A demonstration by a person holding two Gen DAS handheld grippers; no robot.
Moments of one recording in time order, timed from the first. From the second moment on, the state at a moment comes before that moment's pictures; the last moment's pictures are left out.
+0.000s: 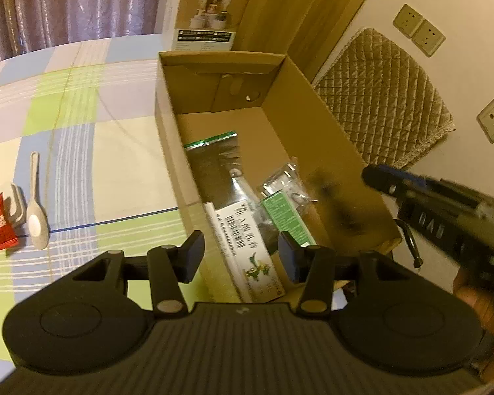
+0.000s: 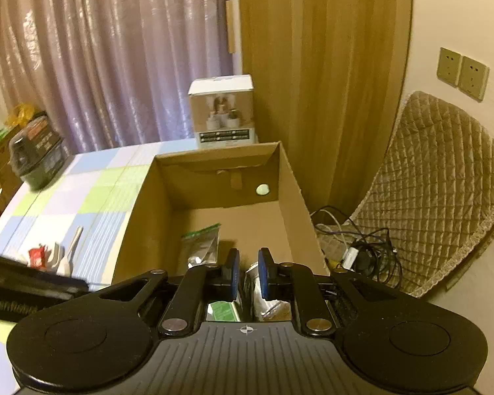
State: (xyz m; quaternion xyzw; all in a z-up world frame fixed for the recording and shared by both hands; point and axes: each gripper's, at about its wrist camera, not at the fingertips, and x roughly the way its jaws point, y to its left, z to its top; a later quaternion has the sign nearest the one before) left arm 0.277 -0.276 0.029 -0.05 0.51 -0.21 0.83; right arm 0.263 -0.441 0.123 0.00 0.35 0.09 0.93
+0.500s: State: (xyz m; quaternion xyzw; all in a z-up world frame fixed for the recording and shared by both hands) left arm 0.257 -0.238 0.026 -0.05 0.50 -0.20 0.84; right arm 0.235 -0.429 0.122 0.01 0.36 0.10 0.93
